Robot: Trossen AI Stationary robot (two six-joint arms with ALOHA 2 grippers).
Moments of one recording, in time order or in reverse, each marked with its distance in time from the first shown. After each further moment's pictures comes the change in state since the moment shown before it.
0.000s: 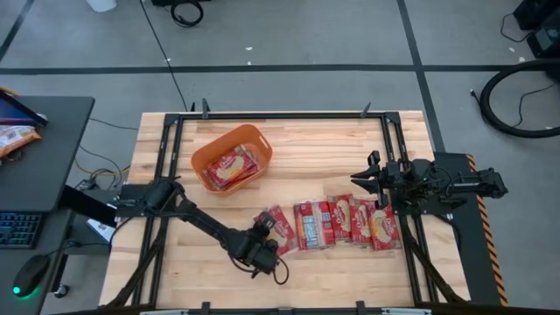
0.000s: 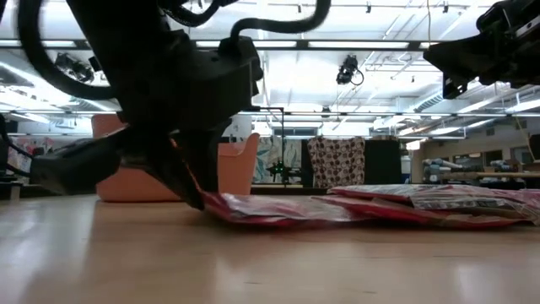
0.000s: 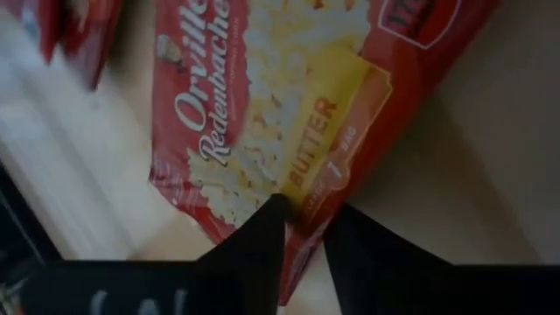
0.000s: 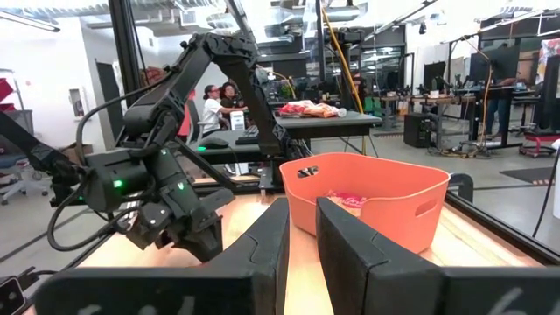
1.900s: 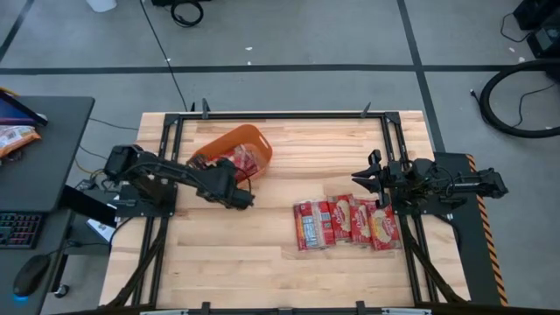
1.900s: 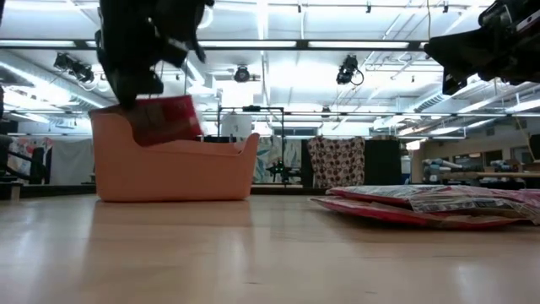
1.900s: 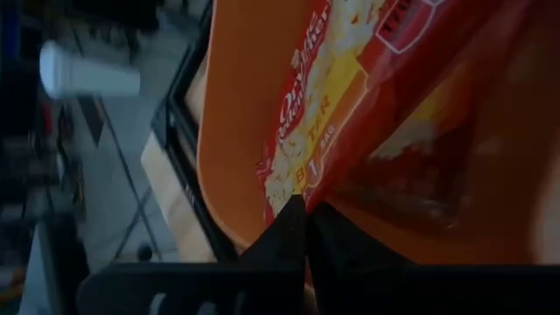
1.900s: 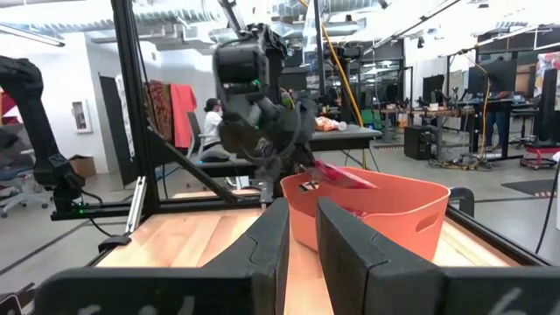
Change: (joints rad) left arm 0.338 -0.451 -0.180 -0.790 -0.031 -1.189; right arm 0.000 0.002 0.000 0.044 0.000 0.000
